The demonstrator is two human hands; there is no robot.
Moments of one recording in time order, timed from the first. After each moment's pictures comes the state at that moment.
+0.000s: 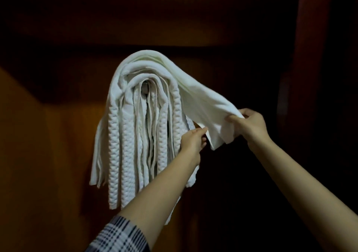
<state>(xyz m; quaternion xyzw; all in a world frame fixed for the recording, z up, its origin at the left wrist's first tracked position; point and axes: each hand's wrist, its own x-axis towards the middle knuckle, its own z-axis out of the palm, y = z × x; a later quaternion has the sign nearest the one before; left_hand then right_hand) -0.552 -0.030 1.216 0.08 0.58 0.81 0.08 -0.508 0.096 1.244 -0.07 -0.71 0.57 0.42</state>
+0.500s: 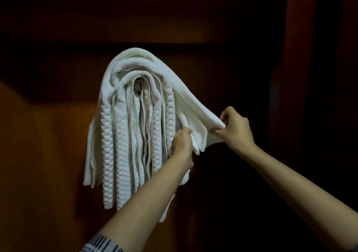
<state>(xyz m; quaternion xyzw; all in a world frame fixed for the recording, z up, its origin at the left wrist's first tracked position) -0.552 -0.034 1.204 0.07 0.58 0.81 0.04 -0.512 0.093 1.216 -0.04 -0.84 0.29 0.47</state>
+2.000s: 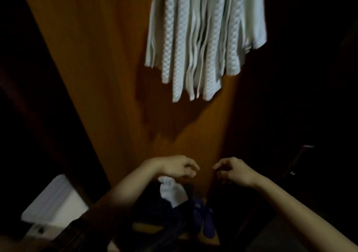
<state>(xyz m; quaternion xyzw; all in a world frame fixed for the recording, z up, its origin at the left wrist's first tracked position) -0.412 -0.221 0.950 0.28 0.88 0.23 0.32 -0.383 0.002 0.929 0.05 -0.93 0.32 -0.18</state>
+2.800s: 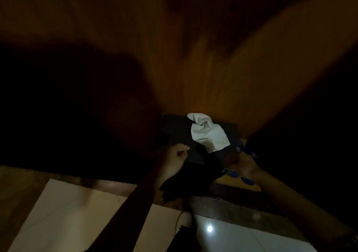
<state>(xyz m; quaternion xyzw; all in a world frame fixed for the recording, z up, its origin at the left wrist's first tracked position) -0.530 -0.362 0.535 -0.11 0.87 0.42 0.24 -0.538 -0.140 0.513 -0.12 -0.88 0.31 -0.34</state>
